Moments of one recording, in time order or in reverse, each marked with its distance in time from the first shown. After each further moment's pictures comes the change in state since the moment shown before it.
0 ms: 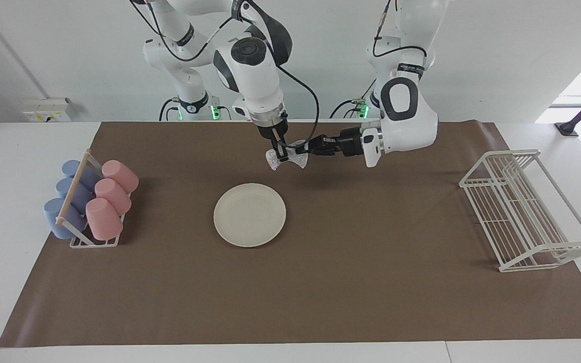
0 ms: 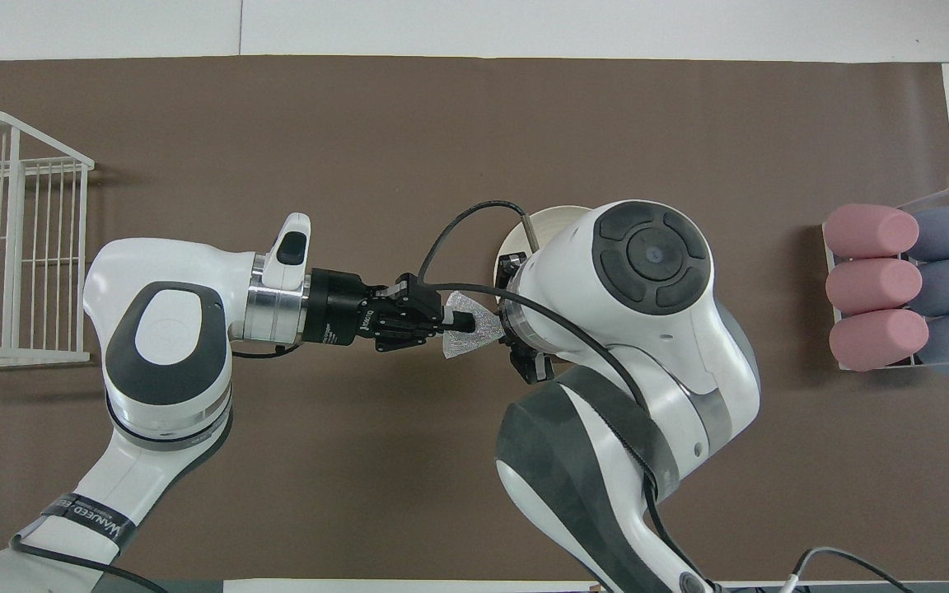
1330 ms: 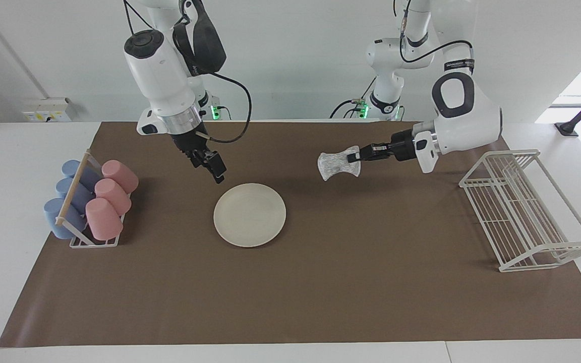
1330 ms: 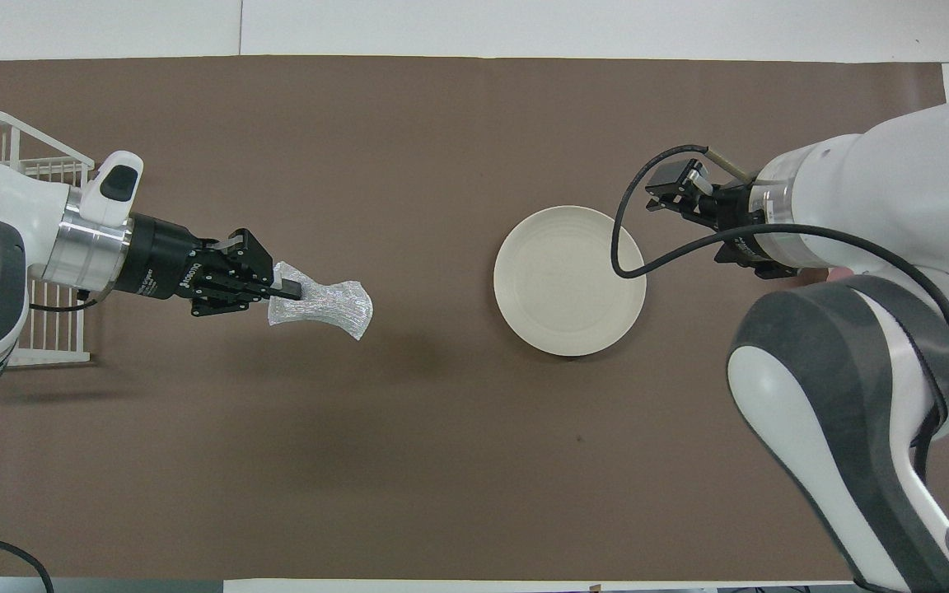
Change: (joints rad) left arm 0.287 -0.009 0.016 0.194 0.600 -0.223 -0.299; right arm -0.319 -0.134 0.001 0.006 -0.028 0.001 -1.089
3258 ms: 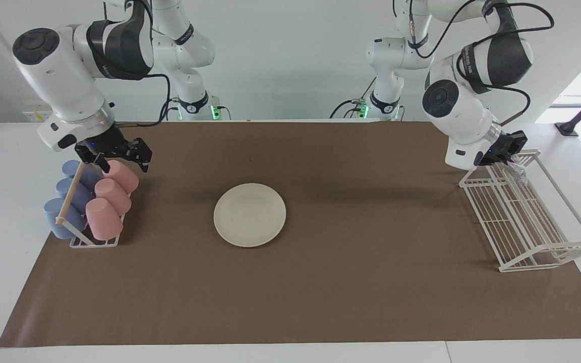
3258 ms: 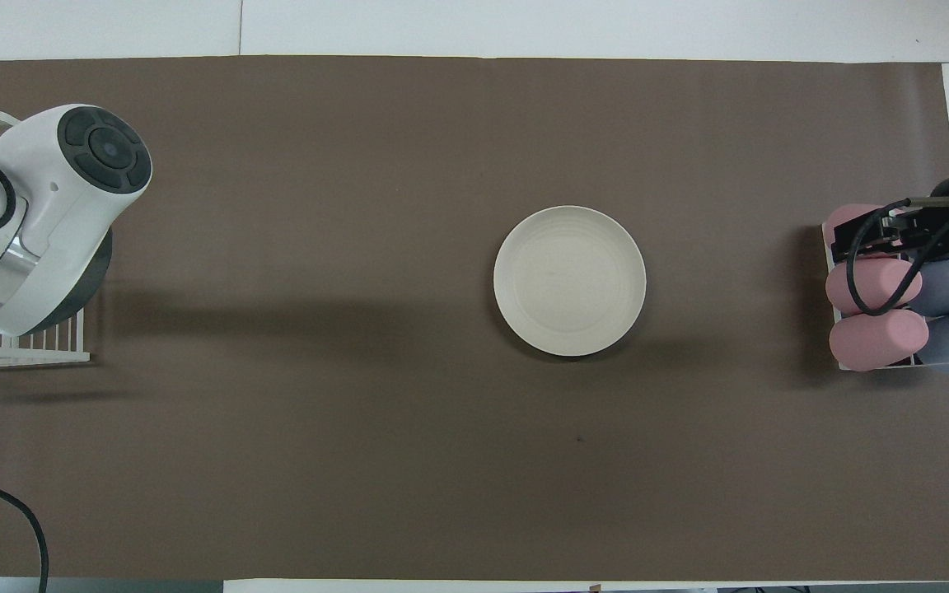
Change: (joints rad) left arm -0.074 0.122 -0.019 0.132 1.826 -0.111 -0.024; right arm 0.256 0.053 -0.570 0.110 -0.096 -0.328 -0.866
